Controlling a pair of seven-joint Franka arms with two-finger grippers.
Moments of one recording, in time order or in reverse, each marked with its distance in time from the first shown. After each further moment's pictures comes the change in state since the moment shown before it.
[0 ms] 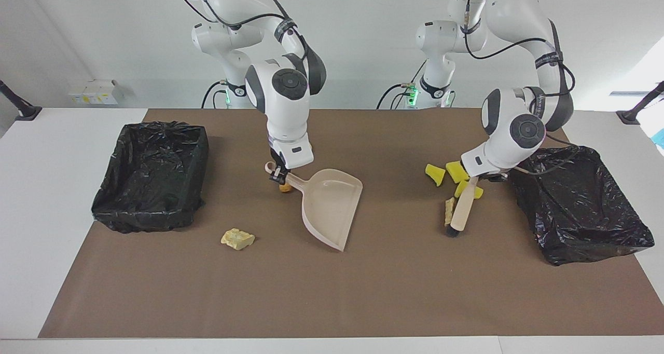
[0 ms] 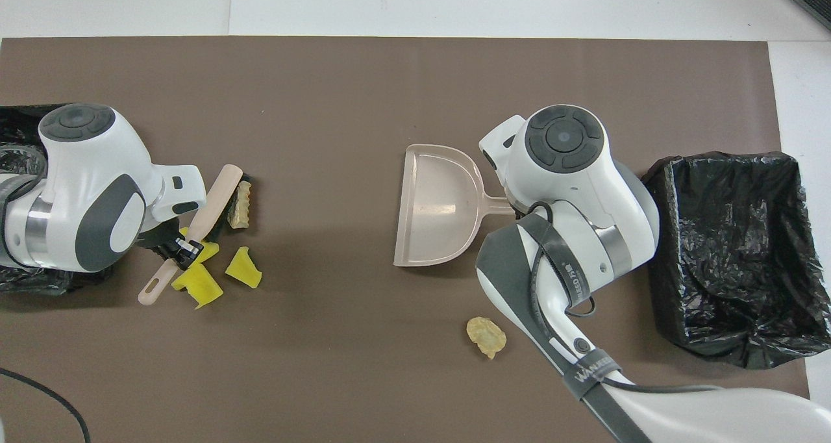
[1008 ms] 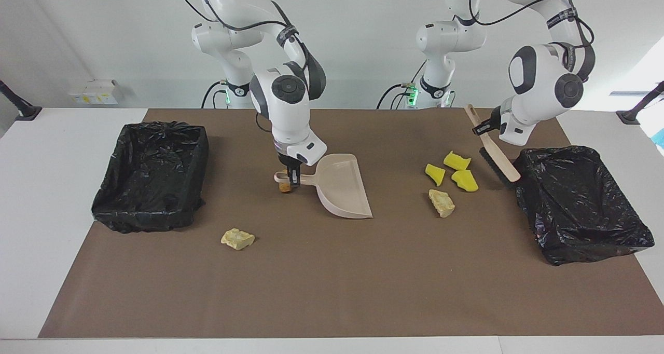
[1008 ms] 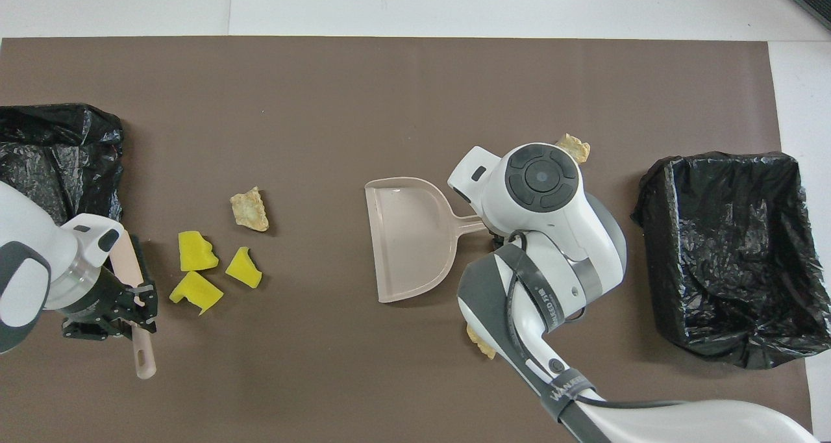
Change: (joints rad) left arm 0.140 -0.279 0.022 -0.312 -0.120 -0.026 -0.622; right arm 0.055 -0.023 0.008 -0.121 0.046 0.164 -0.103
